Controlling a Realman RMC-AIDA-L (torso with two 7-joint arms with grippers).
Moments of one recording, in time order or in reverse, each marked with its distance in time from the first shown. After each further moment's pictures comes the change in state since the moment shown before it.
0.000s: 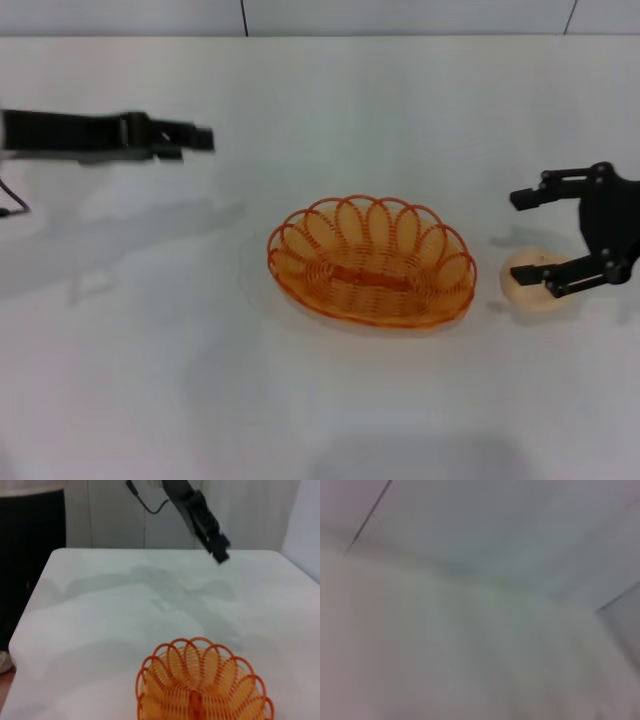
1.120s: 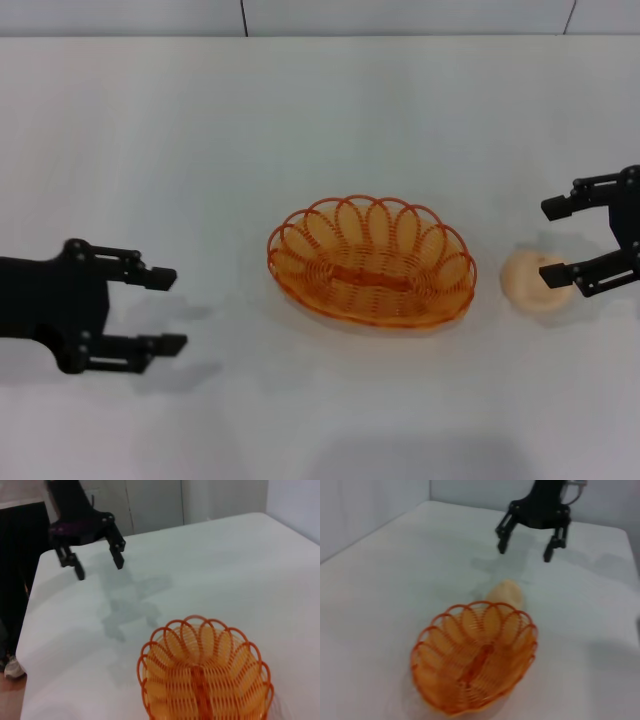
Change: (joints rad) left arm 0.172 -0.039 -0.052 0.139 0.048 0.387 1.034; right arm 0.023 -0.039 0.020 -0.036 -0.061 -0.070 0.236
